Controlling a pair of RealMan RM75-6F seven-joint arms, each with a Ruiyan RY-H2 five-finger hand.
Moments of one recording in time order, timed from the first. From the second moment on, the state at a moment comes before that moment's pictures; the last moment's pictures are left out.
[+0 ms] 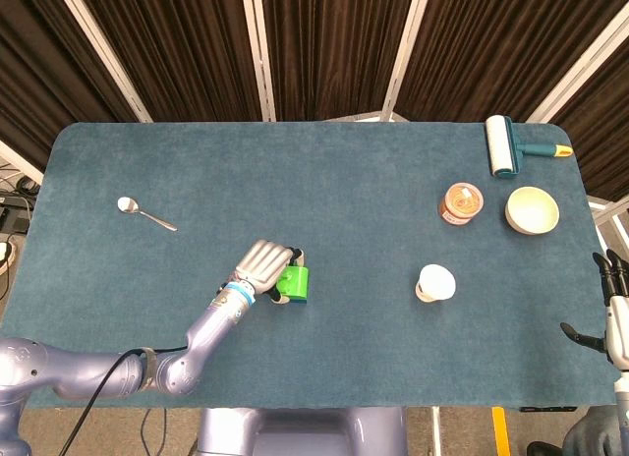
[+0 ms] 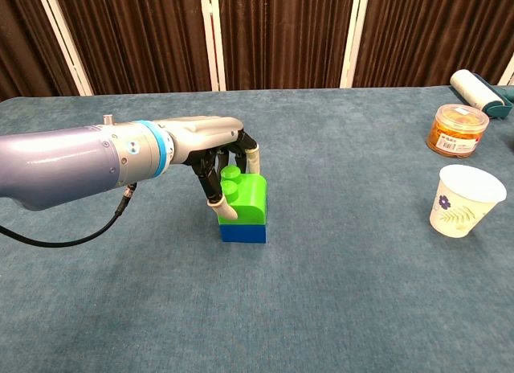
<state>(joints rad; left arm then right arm) -1.03 -1.67 -0.19 -1.53 0.69 0.88 0.59 0.08 -1.06 0.15 -1.66 -1.28 1.42 -0.04</state>
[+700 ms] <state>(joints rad) -1.02 -1.61 -0.18 -1.58 0.73 0.91 0.54 0.07 -1.05 0.15 -1.66 -1.29 1.43 -0.02</state>
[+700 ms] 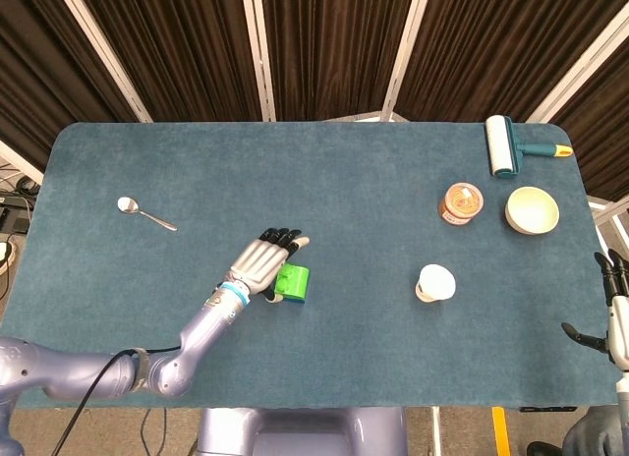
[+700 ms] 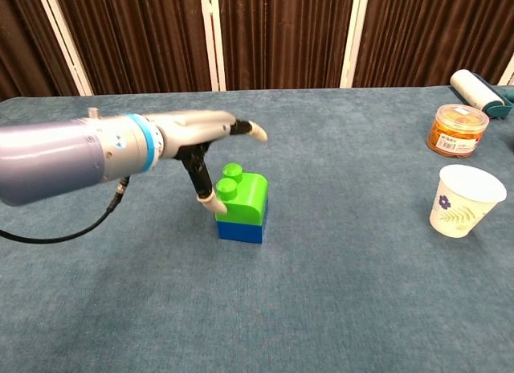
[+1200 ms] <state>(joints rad) -0.83 -1.30 -0.15 -1.82 0.93 1.08 0.40 0.06 -1.03 0.14 -1.70 -1.35 1.46 0.01</state>
